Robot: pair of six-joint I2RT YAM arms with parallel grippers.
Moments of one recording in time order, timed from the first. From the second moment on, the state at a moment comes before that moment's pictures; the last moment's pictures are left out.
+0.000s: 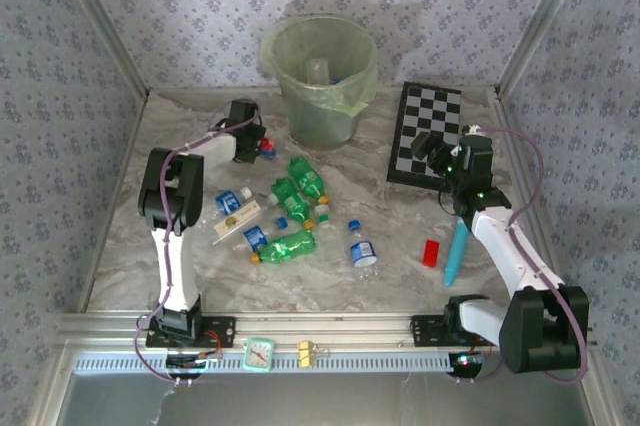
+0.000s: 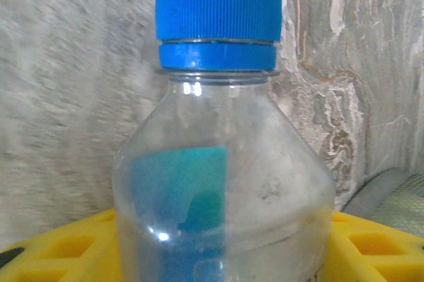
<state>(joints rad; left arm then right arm) -0.25 2.08 1.43 -0.25 -0.11 -1.37 0.06 1.14 0.75 -0.06 -0.08 0.64</state>
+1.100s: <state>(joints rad) -0.39 1.69 1.69 -0.02 0.06 -0.48 0.14 1.22 0.74 -0.01 -0.12 0.65</state>
